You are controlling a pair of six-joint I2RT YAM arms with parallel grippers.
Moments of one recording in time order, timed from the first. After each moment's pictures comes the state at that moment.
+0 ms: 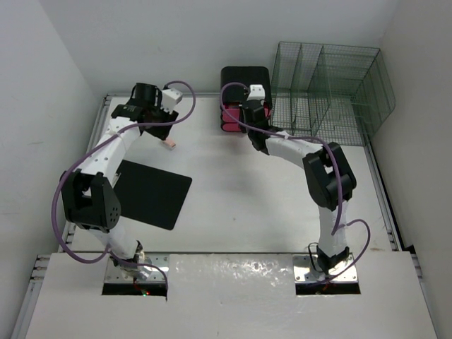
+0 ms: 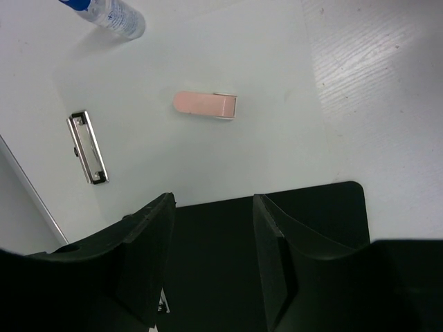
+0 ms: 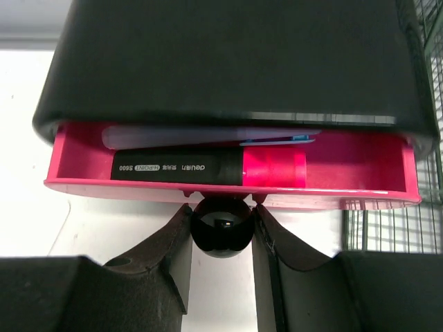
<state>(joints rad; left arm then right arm) -0.14 1.64 1.50 -0.74 0.06 0.38 0.51 2.01 1.39 0.23 0.41 0.22</state>
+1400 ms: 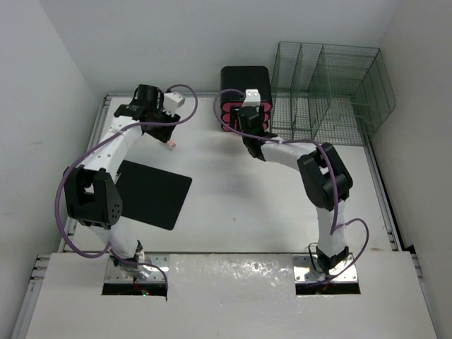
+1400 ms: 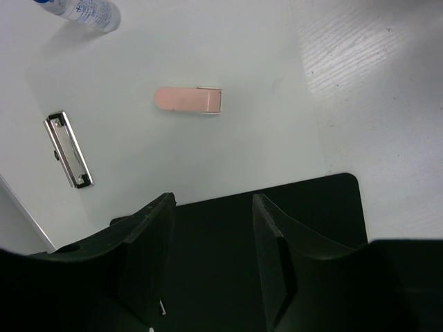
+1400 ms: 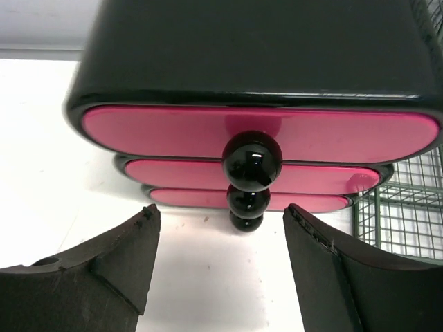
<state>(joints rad) -0.14 1.68 1.50 -0.76 0.09 0.40 0.54 2.02 1.33 0.37 0.46 0.19</state>
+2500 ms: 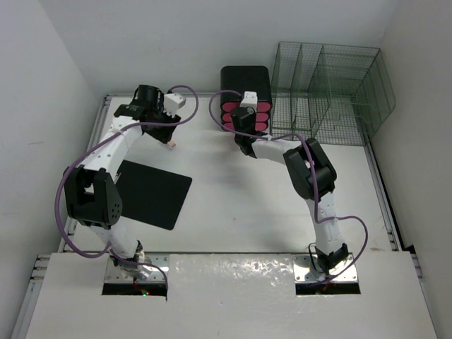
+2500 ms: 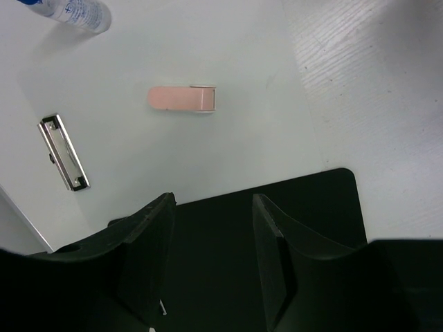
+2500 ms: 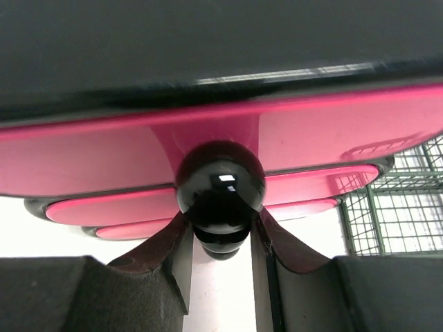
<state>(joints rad) -0.14 1.68 1.50 -0.77 0.11 0.42 0.55 2.23 1.50 0.33 0.68 0.23</state>
